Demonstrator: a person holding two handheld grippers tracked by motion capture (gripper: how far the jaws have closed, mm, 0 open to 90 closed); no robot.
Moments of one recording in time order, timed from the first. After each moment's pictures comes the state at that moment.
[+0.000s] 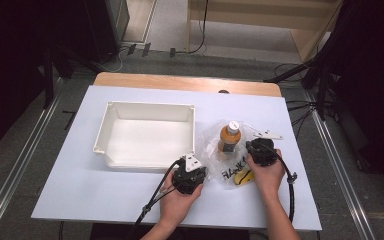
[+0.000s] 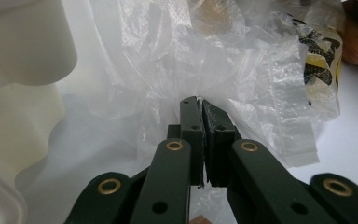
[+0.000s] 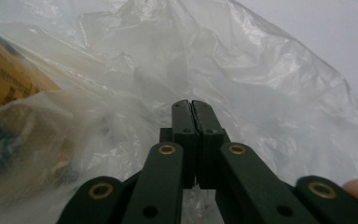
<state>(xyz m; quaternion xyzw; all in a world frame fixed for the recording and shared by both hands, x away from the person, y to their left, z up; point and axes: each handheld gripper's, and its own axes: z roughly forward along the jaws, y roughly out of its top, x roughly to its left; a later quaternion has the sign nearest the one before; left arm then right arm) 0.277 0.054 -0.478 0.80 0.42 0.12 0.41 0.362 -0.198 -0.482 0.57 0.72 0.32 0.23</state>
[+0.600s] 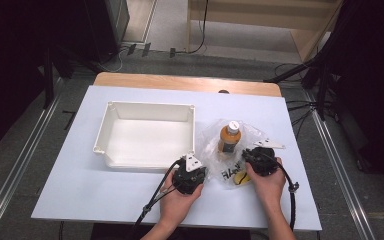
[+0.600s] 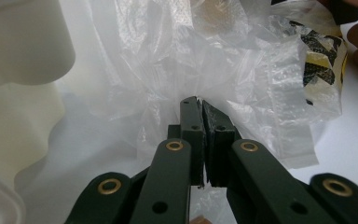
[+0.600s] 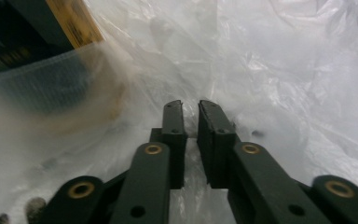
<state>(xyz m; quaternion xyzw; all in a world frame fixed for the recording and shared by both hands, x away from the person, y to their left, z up) 0.277 0.054 -0.479 0.80 0.42 0.12 0.41 0.334 -0.194 -0.482 0.55 0.73 0.34 0.21</state>
